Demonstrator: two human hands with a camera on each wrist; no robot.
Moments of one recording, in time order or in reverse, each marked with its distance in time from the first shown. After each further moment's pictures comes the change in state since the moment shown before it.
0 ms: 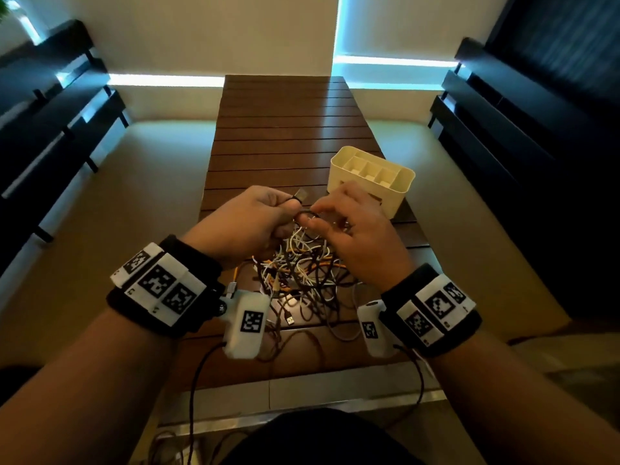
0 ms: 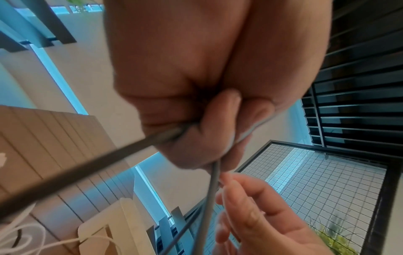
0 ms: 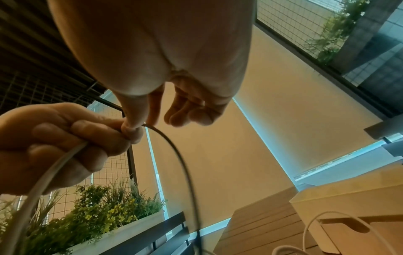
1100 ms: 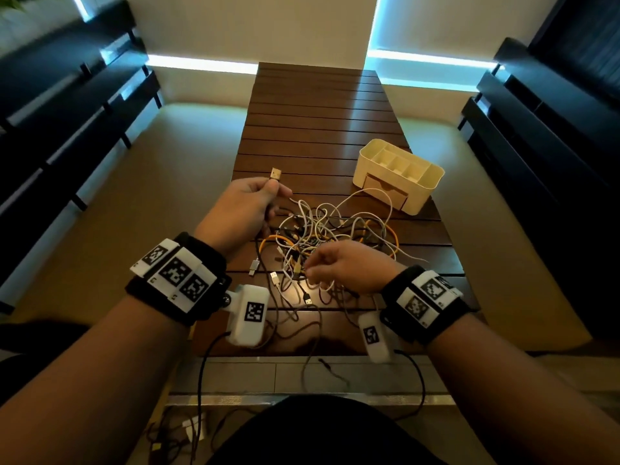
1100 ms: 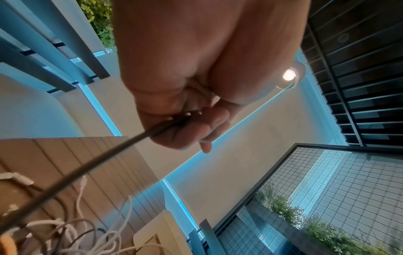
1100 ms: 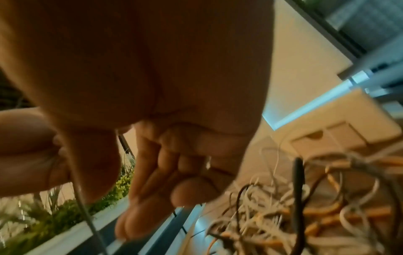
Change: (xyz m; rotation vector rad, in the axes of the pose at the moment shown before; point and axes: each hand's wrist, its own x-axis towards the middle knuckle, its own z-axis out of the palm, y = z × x) left_hand -0.025 -0.043 -0.020 -0.037 0.484 0.014; right_hand -0.019 -0.002 0.041 0.089 -0.873 0.514
